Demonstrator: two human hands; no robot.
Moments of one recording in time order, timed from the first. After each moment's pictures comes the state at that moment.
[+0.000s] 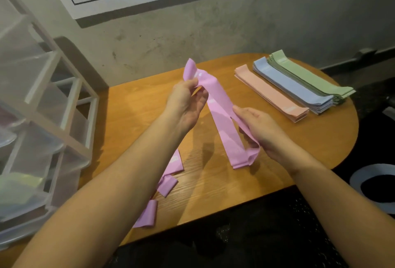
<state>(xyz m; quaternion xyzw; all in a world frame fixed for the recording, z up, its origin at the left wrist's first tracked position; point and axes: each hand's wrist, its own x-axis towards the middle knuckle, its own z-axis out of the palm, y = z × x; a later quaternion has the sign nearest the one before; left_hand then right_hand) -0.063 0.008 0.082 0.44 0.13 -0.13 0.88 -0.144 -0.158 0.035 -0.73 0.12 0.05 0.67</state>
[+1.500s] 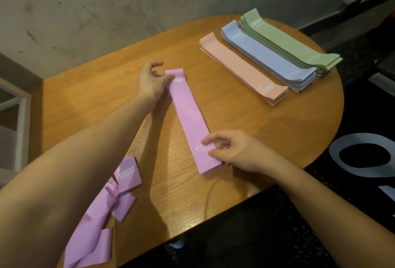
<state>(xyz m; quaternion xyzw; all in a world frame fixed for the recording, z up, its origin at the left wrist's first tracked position) 0.071 -0.024 -0.036 0.82 0.06 -0.05 0.56 -0.146 -0.207 -0.036 -0.80 0.03 0.19 0.56</state>
